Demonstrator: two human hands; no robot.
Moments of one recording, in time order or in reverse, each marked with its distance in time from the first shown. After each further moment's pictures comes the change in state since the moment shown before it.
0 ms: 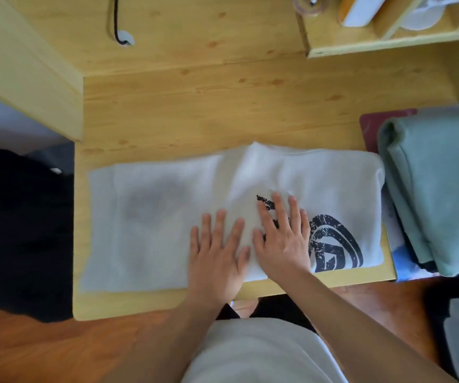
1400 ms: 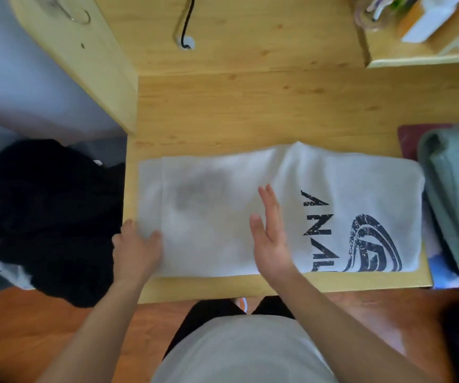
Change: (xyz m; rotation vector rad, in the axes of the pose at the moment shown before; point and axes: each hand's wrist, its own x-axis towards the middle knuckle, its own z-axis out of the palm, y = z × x) left_hand -0.030 -0.208 -0.069 -0.565 -0.030 -0.865; right_hand -0.024 -0.121 -0.008 1.013 -0.071 0.005
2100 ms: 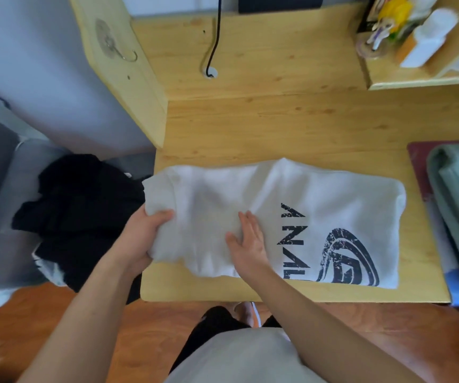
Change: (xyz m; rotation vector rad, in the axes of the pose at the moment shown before) left_hand -0.049 0.054 -0.089 -0.795 -0.399 0.119; right_hand 0.003 -0.004 0.055 -0.171 -0.199 0.169
